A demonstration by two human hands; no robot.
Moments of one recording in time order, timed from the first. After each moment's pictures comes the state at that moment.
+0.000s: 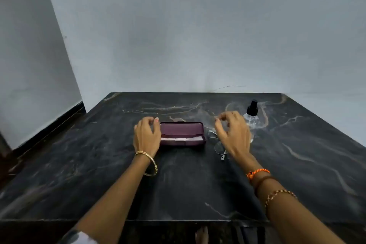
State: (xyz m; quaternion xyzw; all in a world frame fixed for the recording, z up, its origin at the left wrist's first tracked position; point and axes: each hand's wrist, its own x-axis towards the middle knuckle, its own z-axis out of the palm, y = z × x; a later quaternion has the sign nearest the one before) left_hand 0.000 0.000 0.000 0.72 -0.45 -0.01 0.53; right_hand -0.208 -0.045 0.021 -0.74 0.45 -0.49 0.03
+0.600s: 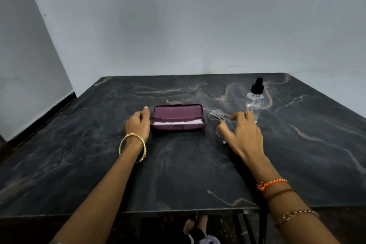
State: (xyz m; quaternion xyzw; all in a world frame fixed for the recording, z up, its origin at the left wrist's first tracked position) left_hand 0.016 -0.006 -0.021 0.74 -0.40 -0.12 0.53; right_hand -0.228 -0.036 -0.018 -0.72 0.58 -0.37 0.04
